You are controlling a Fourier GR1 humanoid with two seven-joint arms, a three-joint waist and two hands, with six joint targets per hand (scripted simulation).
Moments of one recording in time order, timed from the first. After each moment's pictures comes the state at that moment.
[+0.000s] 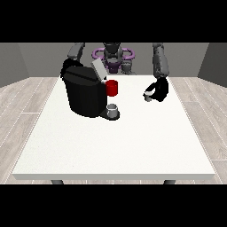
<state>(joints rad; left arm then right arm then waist) -0.62 0.42 0.05 -0.53 -0.61 0.15 -0.33 -0.21 -0.02 -0.04 -1.43 -0.01 -0.14 -0.03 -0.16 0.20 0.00</state>
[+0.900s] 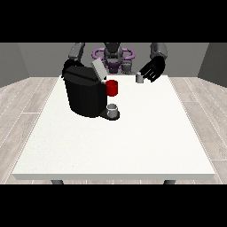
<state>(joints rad) -0.86 0.43 0.04 -0.67 -0.60 -0.13 -0.27 -0.24 -0.01 -0.06 -1.27 -0.02 -0.14 -0.09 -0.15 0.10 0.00</state>
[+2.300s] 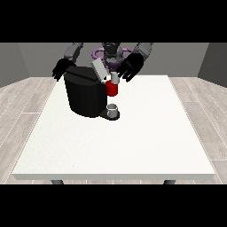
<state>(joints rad) -1.16 0.47 0.13 -0.64 -0.61 -0.13 -0.12 -0.33 -0.04 -0.03 -1.38 -0.02 -0.16 -0.06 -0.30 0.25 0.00</state>
